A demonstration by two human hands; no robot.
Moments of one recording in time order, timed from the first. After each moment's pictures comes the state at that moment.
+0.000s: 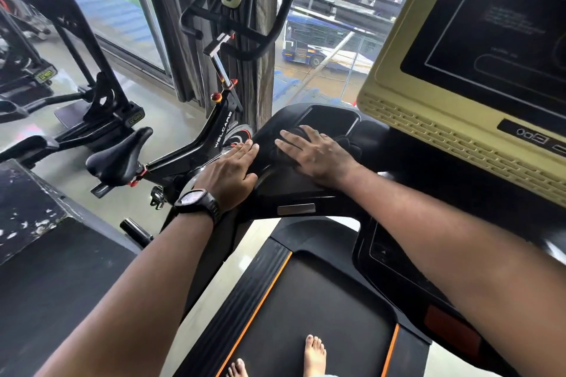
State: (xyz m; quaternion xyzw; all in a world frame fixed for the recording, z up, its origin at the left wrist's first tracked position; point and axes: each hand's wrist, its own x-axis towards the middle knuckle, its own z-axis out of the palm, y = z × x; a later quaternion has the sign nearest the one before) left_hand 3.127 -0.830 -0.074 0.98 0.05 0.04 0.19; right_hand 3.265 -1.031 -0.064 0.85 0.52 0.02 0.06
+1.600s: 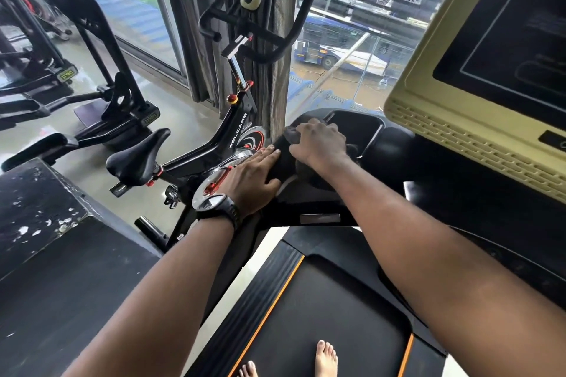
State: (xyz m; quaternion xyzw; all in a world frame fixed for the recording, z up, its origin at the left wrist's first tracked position) left_hand 3.128 -0.826 -0.068 0.96 0.07 0.04 0.26; right_hand 3.252 -0.948 -0.028 0.97 0.23 -0.06 -0.07
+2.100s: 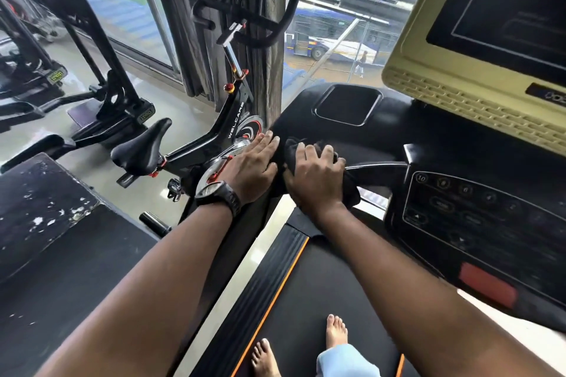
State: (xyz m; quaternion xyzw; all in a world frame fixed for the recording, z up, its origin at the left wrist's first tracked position) left_hand 3.088 -0.814 -0.087 0.97 0.01 0.02 0.24; right_hand 3.119 -0.967 -0.093 0.98 0.18 0.09 0.03
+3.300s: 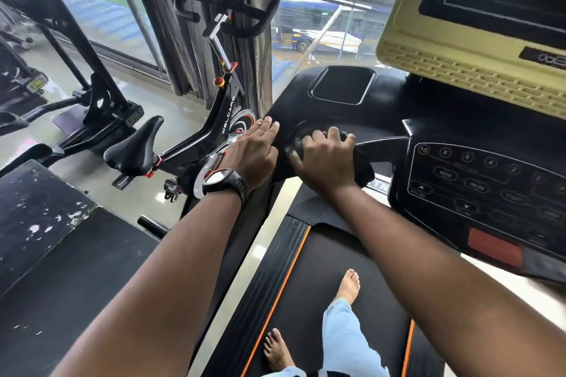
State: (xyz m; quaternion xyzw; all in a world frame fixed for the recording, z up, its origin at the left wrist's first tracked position) left_hand 3.085 -0.815 -0.085 0.98 -0.01 0.05 0.21; right_hand 3.120 -0.983 -0.099 0.97 0.19 0.12 0.04
